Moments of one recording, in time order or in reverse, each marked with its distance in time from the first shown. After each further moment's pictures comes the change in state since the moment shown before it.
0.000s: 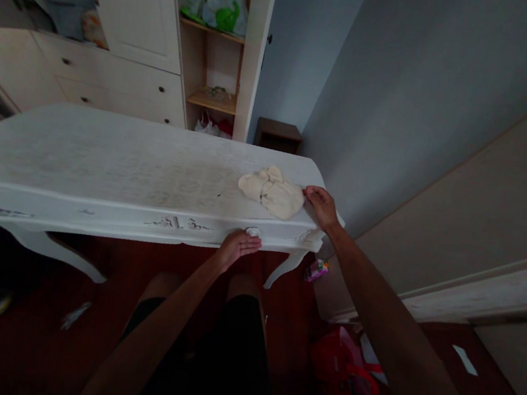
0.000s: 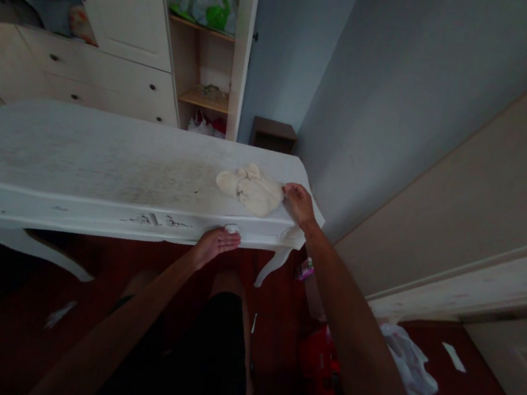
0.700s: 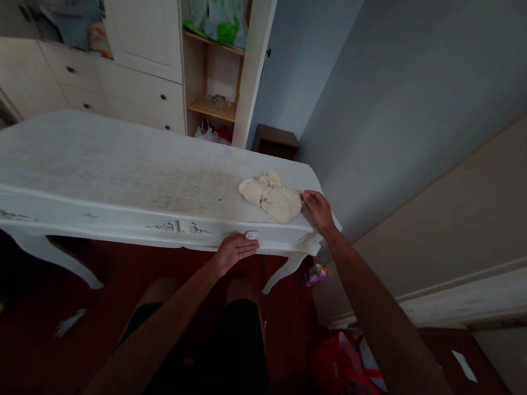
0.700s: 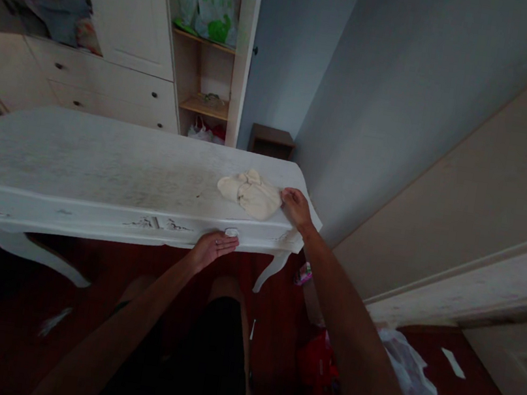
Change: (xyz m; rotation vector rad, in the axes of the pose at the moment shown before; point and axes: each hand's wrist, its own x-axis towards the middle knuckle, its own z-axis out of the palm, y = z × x) left_hand -0.005 0.009 0.002 -0.067 0.049 -0.005; right_hand 0.001 -0.006 0.002 -0.058 -0.002 0.027
